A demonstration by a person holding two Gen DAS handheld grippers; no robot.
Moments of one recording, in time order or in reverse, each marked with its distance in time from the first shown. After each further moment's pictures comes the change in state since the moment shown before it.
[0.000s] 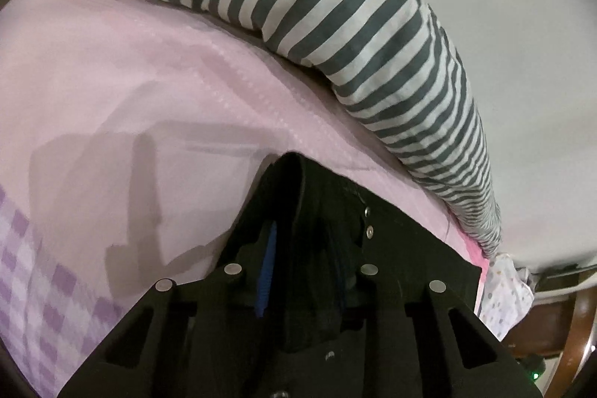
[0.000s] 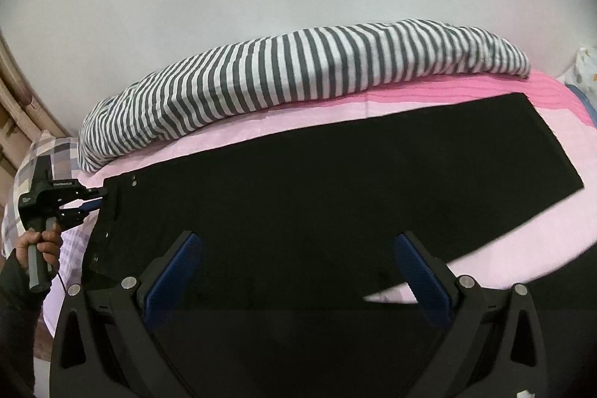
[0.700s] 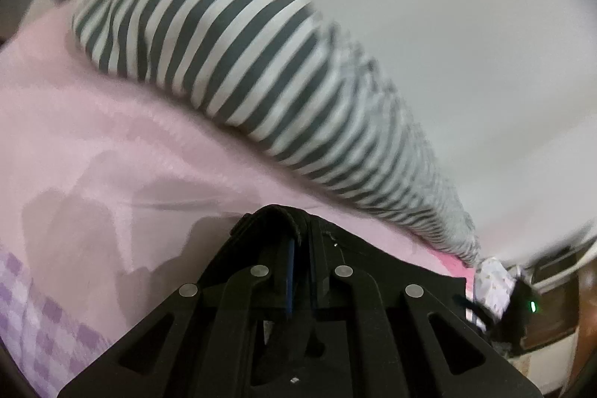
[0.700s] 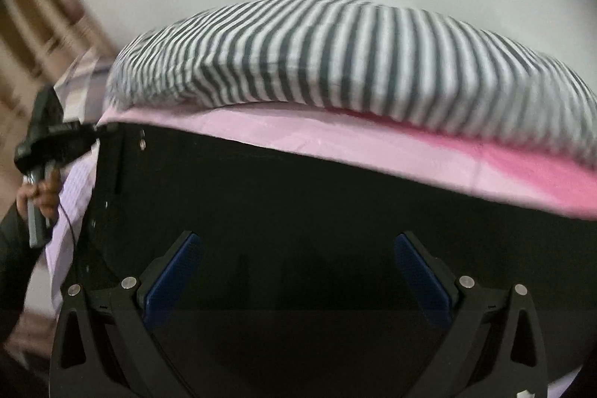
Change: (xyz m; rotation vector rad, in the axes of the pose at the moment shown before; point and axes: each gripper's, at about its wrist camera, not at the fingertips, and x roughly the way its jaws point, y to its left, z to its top) left arm -0.037 -0.035 -0.007 0.139 -0.206 -0.118; right arm 0.104 0.023 0.086 -0.400 0.234 0.258
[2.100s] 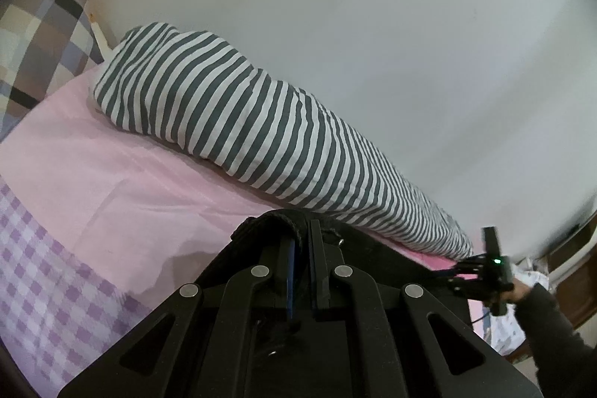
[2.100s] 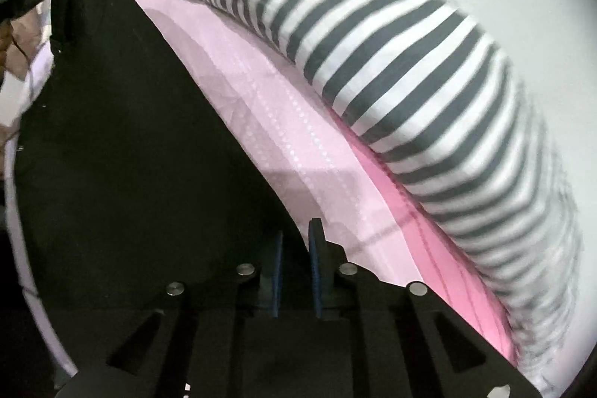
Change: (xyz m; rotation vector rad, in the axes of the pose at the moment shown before) left arm -0.070 -0.051 -0.025 0.114 -0.143 0.024; right arm 0.021 0.003 0.013 -0.480 0.280 -0.135
